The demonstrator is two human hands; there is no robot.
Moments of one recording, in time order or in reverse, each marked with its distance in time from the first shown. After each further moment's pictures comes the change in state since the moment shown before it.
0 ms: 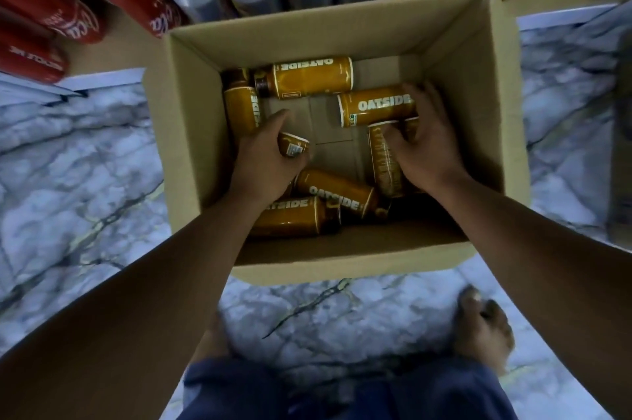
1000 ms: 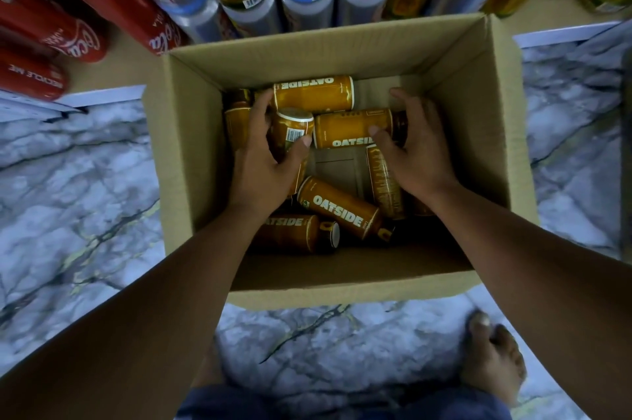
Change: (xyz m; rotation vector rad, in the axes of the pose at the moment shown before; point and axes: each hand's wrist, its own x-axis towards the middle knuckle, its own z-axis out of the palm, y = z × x) left_hand 0.009 0.006 0.003 -0.288 0.163 0.129; right_hand 0.023 0.003 0.013 -0.010 0.066 -0.150
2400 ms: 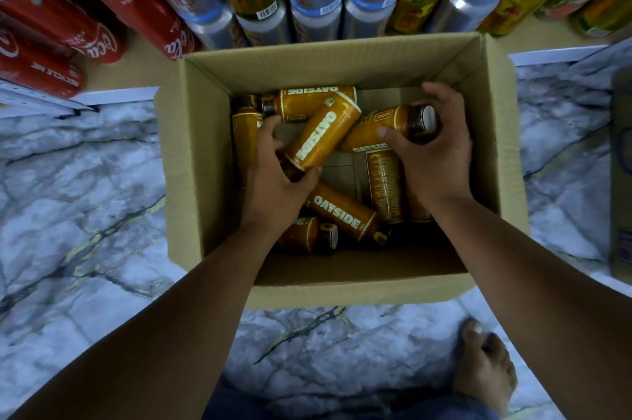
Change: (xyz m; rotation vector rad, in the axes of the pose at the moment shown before) left_hand -0.029 0.016 0.009 0.066 0.037 -0.138; right_hand -0.015 -0.027 -0.022 0.294 0.214 0.025
